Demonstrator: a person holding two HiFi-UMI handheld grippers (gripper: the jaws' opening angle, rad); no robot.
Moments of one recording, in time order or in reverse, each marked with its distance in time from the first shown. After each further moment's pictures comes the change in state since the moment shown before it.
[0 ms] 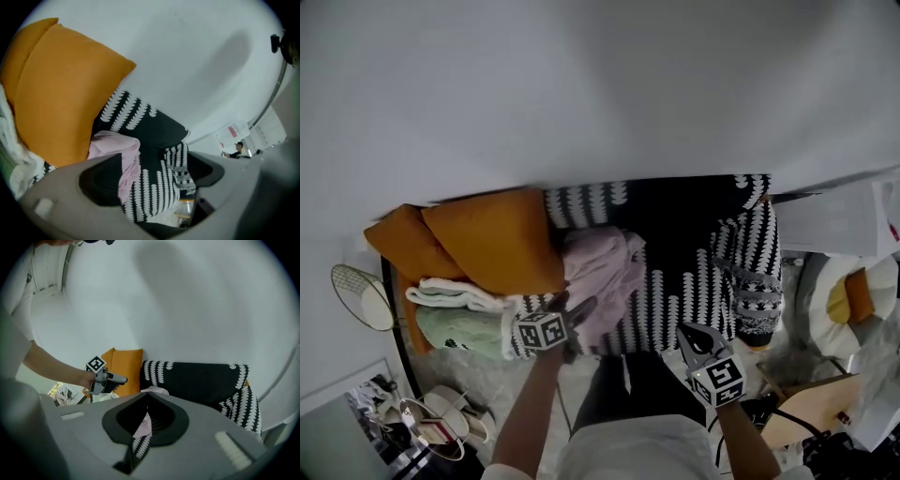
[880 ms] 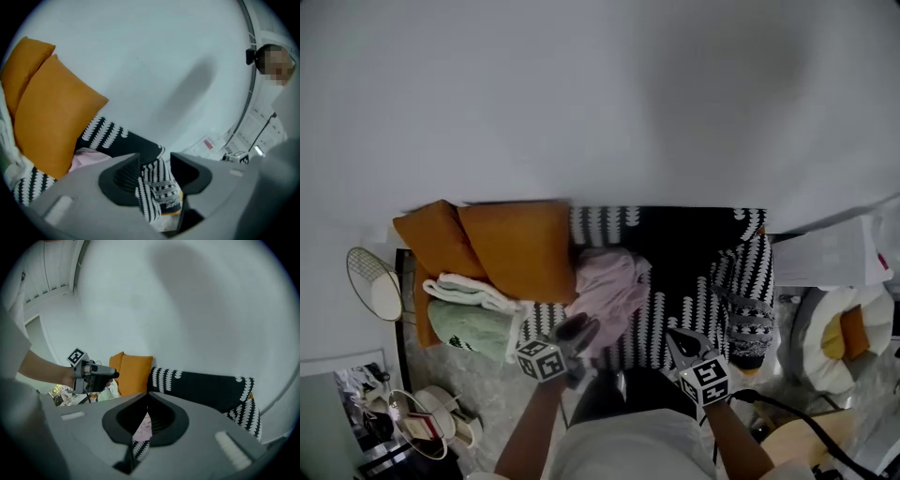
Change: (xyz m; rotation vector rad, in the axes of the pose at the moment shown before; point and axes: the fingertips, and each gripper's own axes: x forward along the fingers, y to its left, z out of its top) left arm -0.121 -0.132 0.006 0.074 -0.253 -0.195; right arm -0.042 0.050 0.029 -0.077 -0.049 0.061
